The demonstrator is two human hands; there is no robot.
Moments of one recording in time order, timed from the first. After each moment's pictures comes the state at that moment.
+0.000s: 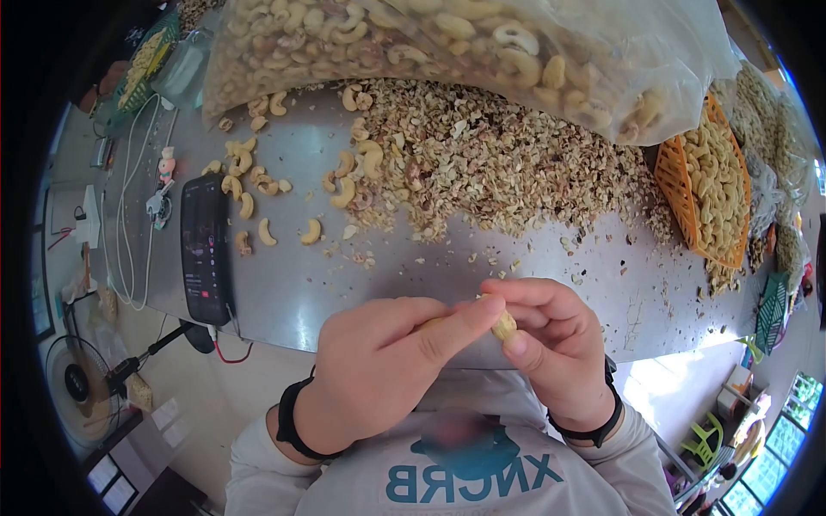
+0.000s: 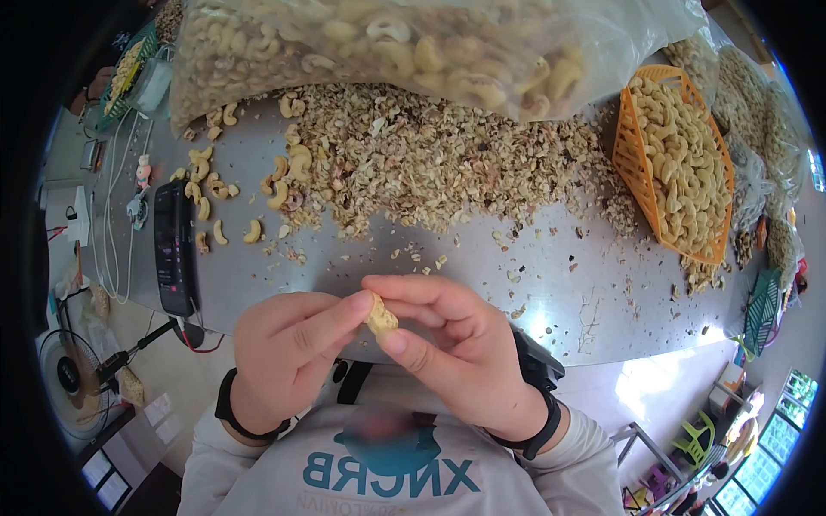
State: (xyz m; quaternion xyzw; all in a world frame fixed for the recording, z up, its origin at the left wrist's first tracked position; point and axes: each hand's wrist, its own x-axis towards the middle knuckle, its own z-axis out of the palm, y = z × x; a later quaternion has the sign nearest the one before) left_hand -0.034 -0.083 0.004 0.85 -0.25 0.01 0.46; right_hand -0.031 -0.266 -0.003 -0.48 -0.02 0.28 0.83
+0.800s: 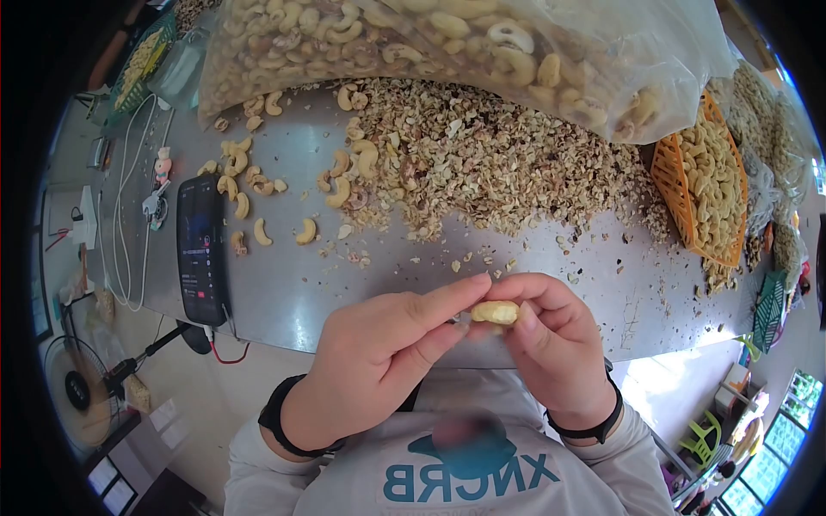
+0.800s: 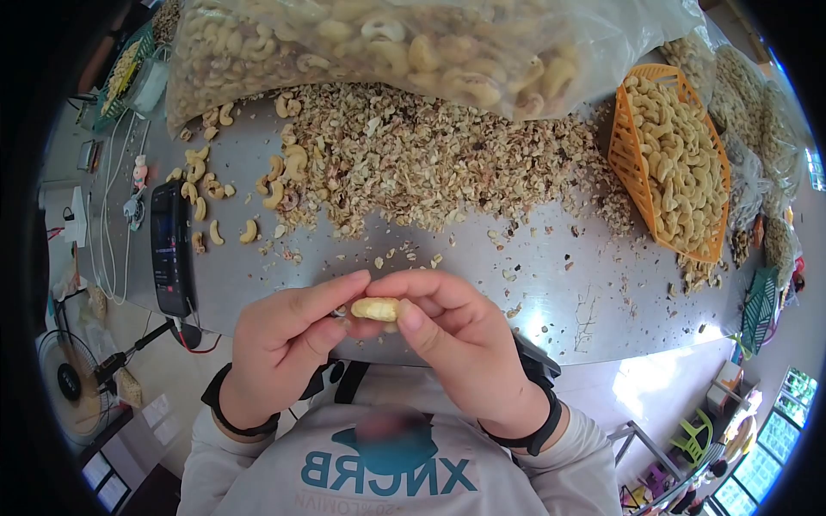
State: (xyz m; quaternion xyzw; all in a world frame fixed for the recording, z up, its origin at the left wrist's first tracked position) left_hand -0.032 -0.087 0.004 0.80 -0.14 -0.10 0.57; right_hand -0.030 -0.266 -0.014 -0.41 -0.01 0.28 0.87
